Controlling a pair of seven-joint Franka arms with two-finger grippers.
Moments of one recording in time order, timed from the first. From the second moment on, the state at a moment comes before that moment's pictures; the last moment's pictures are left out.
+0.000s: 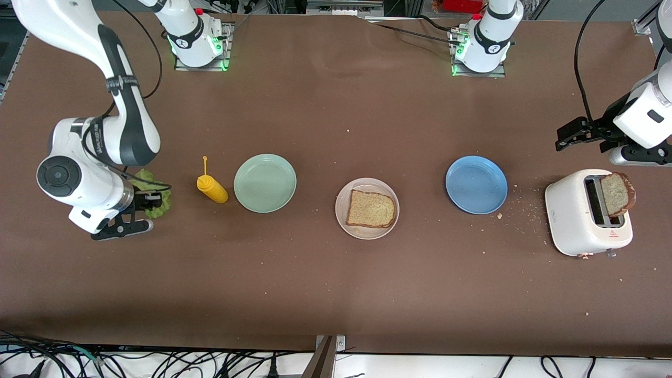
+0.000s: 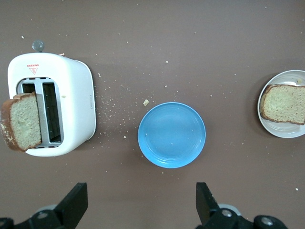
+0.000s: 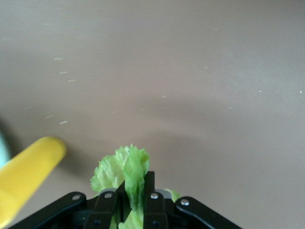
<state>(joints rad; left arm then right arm) 0.14 0.05 -0.16 -1.62 -0.01 1.63 -0.01 0.16 0.44 -0.06 -1.67 -0.10 1.99 -0.12</state>
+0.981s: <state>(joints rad) 0.14 0.05 -0.16 -1.62 -0.01 1.63 -0.01 0.41 0.33 0.16 -1.51 0.00 1.81 -0.03</state>
